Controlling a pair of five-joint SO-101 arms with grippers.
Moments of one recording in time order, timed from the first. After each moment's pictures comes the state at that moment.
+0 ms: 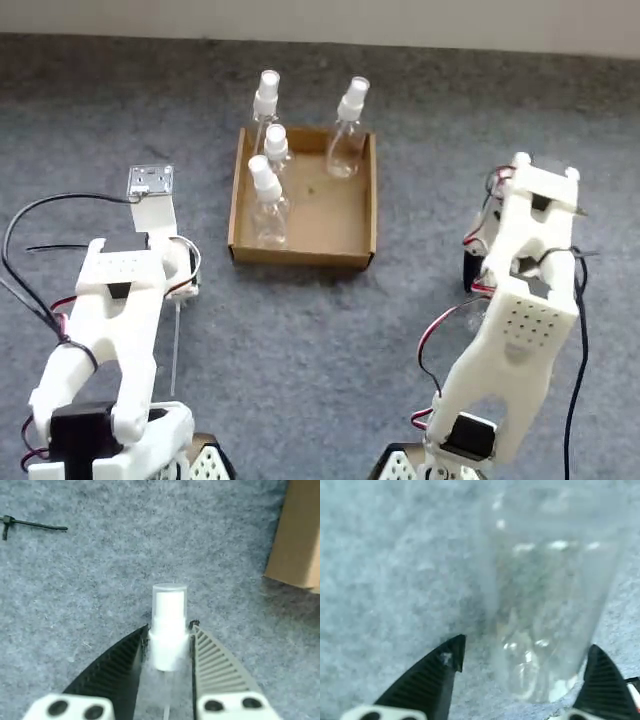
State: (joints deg) left arm -11.6 -18.2 48.4 54.2 6.9; right arm 13.6 39.9 -22.4 99.6 -35.2
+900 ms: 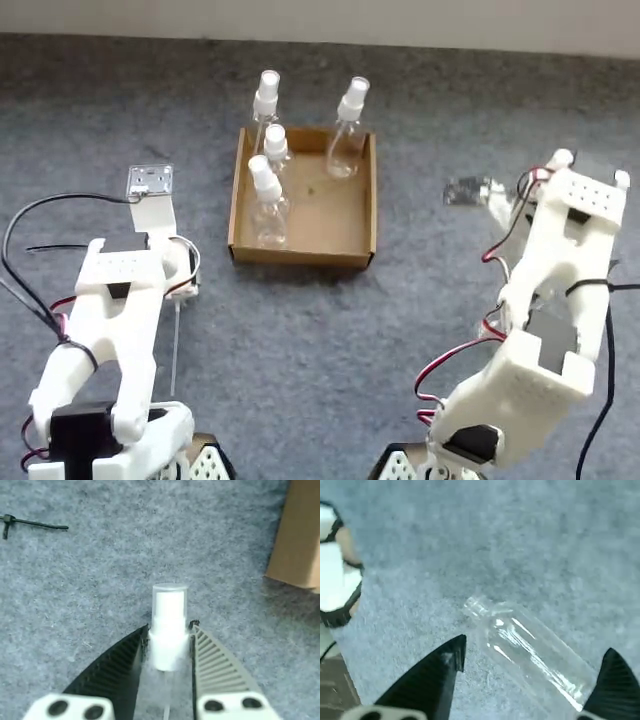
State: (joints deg) left arm -11.8 -18.2 48.4 54.2 6.9; right arm 20.7 14.4 -3.7 100.0 107.6
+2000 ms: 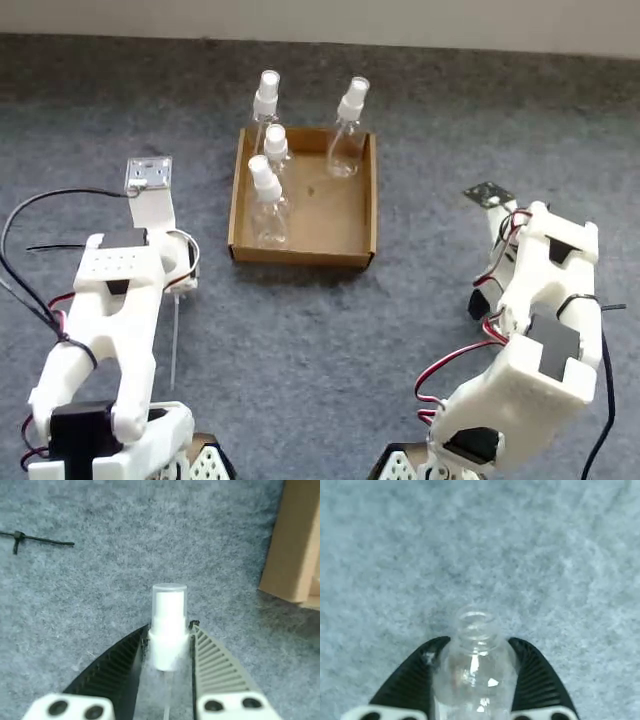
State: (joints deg) left arm -11.8 -18.0 45.9 54.2 6.9; right arm 20.9 13.1 18.2 67.7 49.3
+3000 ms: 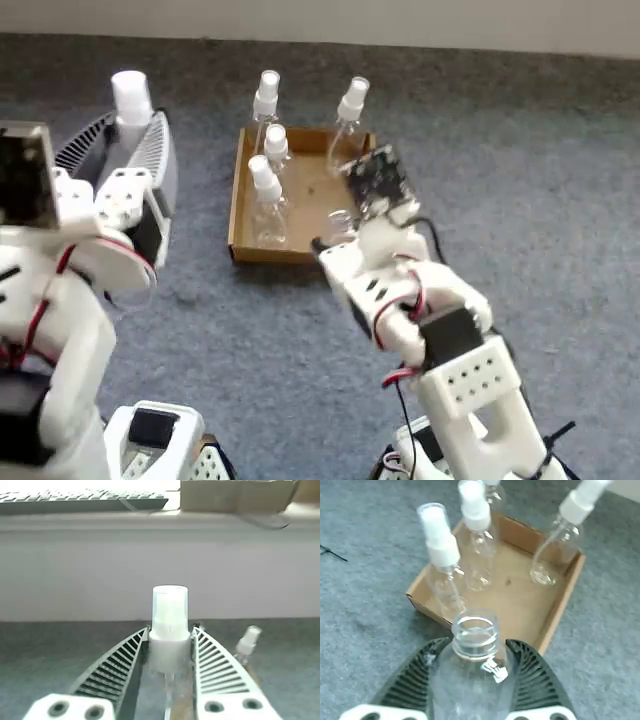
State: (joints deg) left arm 0.4 -54.9 3.8 68.6 6.2; right arm -30.4 -55.2 45.1 53.1 5.0
